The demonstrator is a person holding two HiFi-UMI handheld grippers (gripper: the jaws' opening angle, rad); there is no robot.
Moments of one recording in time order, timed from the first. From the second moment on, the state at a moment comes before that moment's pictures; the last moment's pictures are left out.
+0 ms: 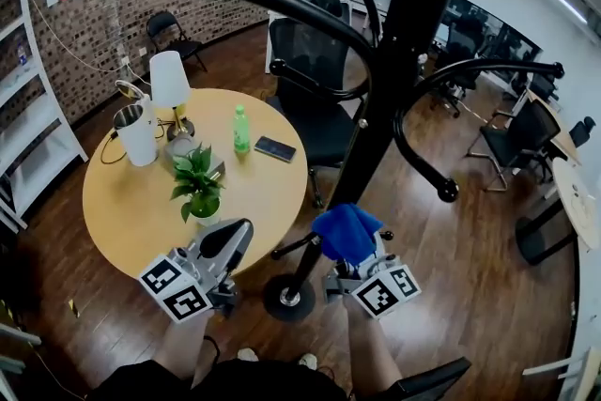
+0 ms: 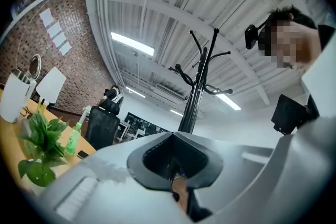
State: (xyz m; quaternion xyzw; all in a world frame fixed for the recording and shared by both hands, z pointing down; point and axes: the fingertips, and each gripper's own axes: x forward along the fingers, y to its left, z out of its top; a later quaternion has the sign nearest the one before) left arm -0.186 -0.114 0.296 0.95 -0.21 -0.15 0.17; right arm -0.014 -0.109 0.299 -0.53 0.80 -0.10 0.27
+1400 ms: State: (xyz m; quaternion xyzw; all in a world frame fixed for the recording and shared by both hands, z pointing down) left arm -0.243 -0.135 0.278 0.94 -0.23 -0.19 0.15; right arm -0.010 -0.104 0.106 -0.53 0.78 0.08 0.31
